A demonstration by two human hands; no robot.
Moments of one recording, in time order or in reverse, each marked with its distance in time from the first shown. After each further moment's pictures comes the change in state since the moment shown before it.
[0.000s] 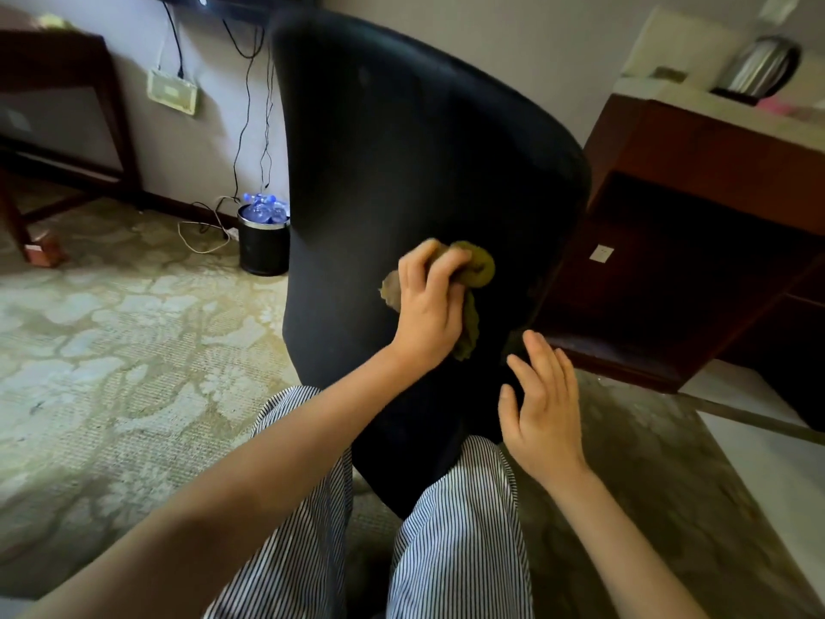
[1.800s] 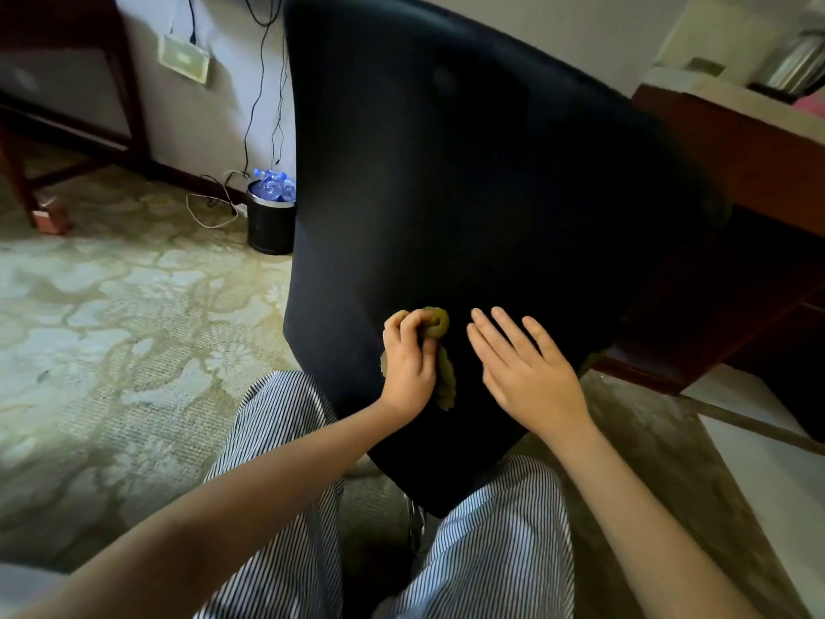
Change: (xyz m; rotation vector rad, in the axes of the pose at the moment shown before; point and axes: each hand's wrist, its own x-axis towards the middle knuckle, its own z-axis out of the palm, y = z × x) left_hand -0.088 -0.045 -0.009 0.014 -0.187 -0.581; right_hand 0.040 0.012 0.020 -0.674 -0.257 -0.536
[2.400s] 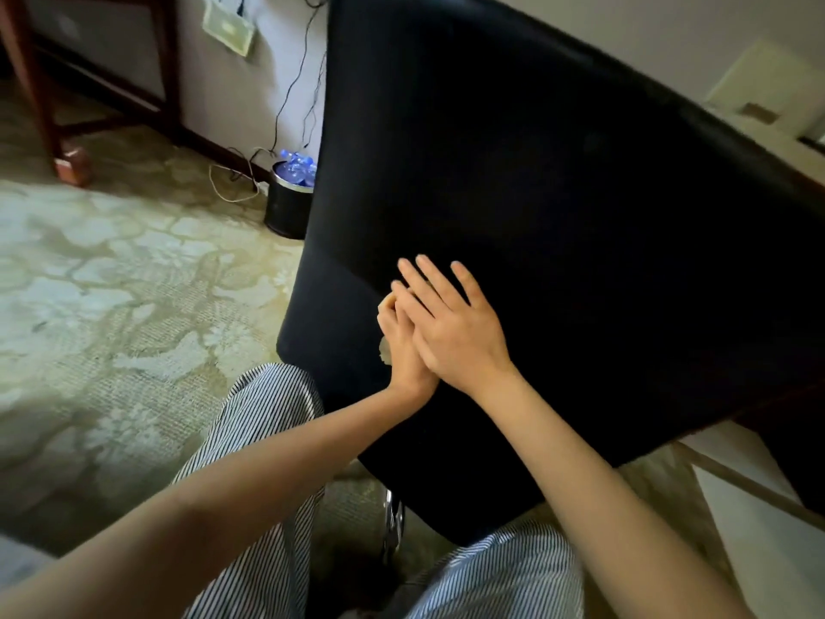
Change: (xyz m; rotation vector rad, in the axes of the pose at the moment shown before) left_hand 0.040 0.024 0.004 -0.164 0.231 -0.253; right_hand 0.116 -0.028 0.008 0.123 0.084 -0.103
